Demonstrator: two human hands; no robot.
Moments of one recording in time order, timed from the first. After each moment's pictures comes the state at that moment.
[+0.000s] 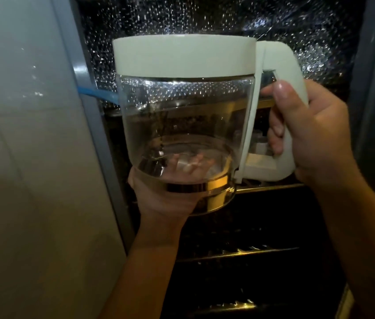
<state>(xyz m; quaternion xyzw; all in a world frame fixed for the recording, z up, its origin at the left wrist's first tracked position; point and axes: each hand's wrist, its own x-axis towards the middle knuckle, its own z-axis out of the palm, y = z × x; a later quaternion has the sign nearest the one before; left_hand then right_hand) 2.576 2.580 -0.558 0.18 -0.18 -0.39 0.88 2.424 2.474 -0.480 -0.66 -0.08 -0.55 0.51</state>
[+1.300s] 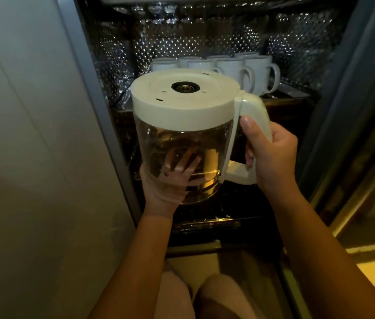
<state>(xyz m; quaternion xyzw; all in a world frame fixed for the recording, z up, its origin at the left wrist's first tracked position) 2.570 2.599 -0.763 0.09 -0.28 -0.48 0.83 2.407 2.508 -0.653 -0.66 0.14 -0.51 0.54</state>
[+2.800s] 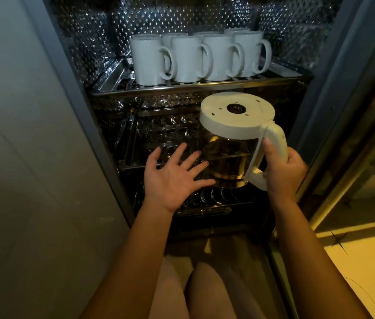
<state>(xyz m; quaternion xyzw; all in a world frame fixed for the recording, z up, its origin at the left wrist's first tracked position) 2.520 2.592 -0.735 0.25 -0.07 -0.52 0.81 2.396 2.436 -0.750 -0.61 0.36 -0.56 0.43</state>
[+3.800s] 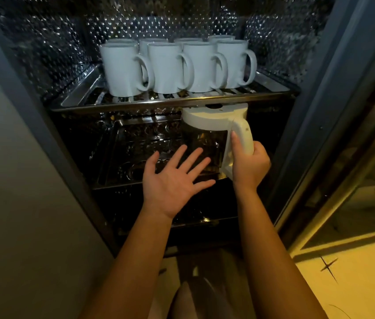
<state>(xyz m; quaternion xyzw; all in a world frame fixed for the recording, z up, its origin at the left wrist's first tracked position) 2.530 2.527 -0.731 0.20 -0.07 -0.53 0.82 2.463 2.389 -0.739 -0.61 0.40 -0.56 0.40</state>
